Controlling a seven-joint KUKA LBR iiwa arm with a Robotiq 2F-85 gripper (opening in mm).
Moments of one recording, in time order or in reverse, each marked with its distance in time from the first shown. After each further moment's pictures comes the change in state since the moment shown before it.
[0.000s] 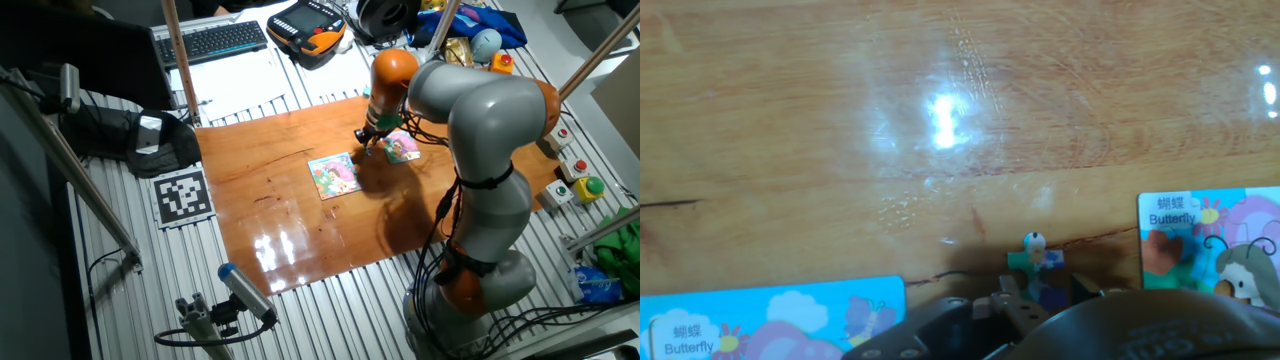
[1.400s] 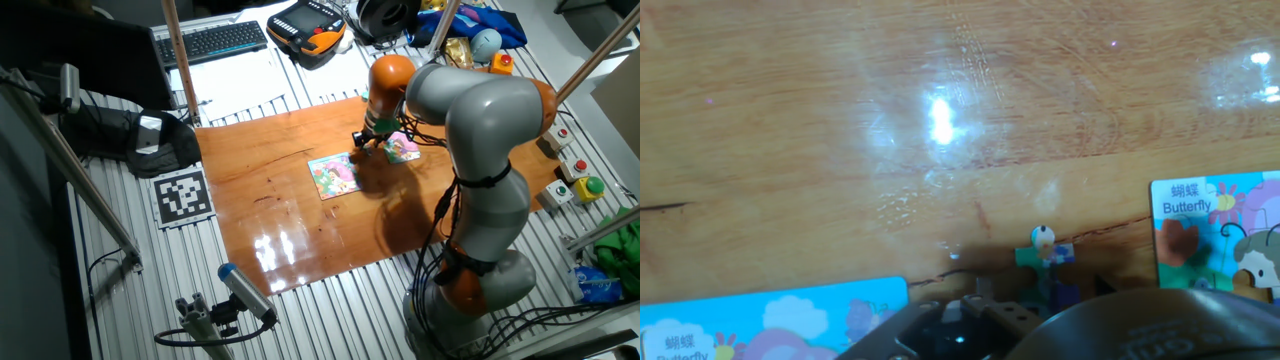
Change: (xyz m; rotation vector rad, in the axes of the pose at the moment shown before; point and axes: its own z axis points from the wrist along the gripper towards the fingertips) arm 0.001 0.005 0.011 0.010 0.005 0.037
